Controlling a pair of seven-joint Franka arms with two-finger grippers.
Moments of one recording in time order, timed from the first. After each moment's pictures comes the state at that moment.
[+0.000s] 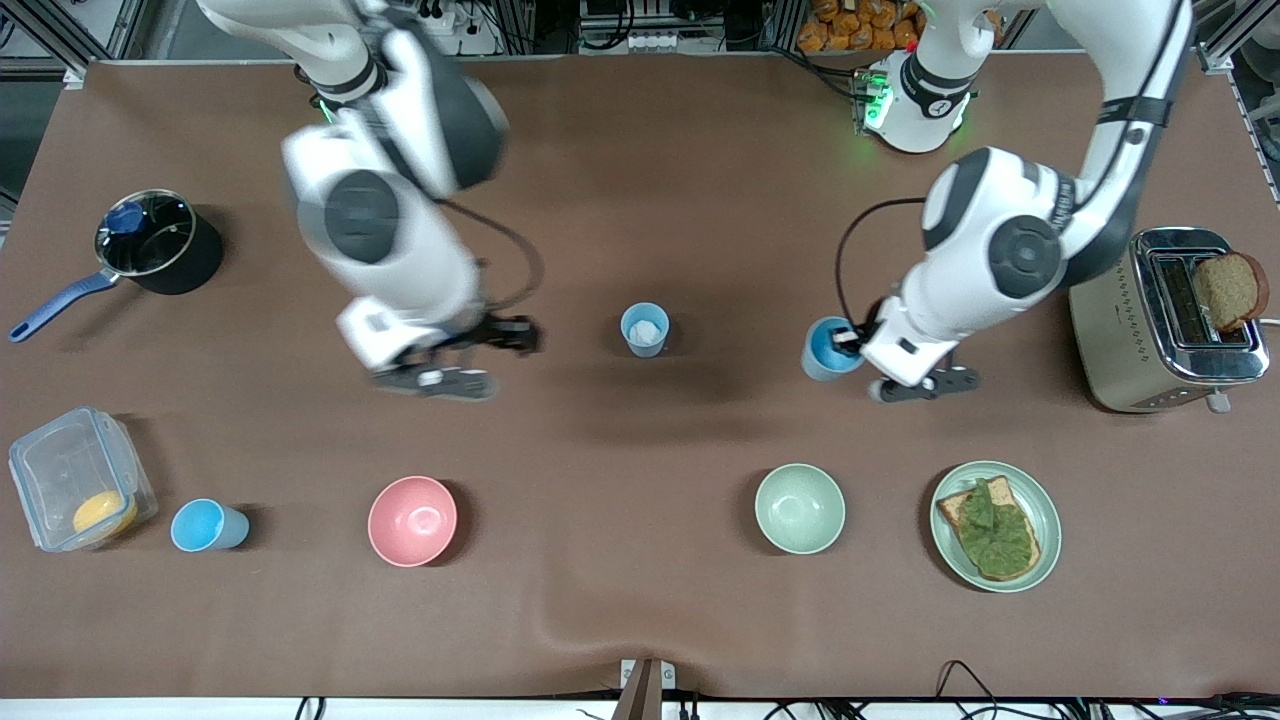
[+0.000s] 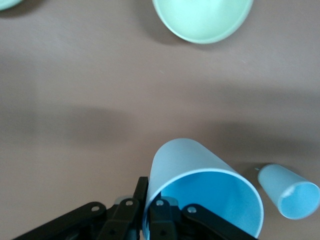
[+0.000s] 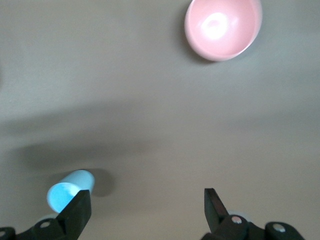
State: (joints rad) left arm -0.04 0.27 -0.40 -1.86 -0.07 2.05 -0.53; right arm 0.39 0.40 0.05 -1.36 0.04 1.69 0.52
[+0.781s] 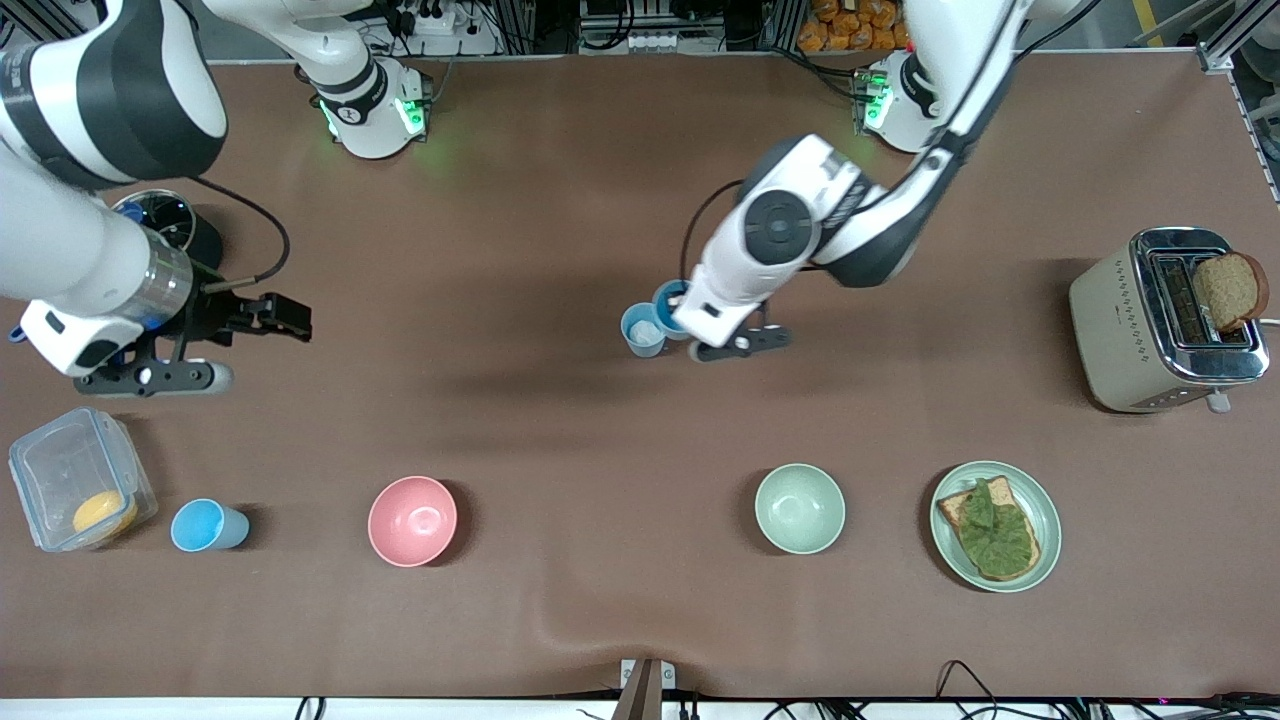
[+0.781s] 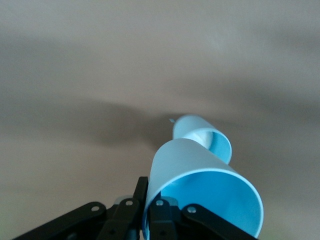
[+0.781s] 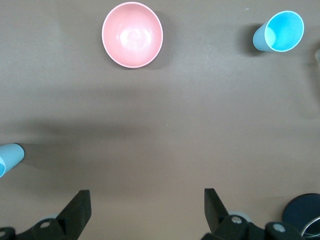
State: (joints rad) left arm -0.38 0.50 -0.40 -1.66 -0.07 2.05 -0.91; right arm 0.12 0.20 0.05 -1.50 0.04 1.60 0.13
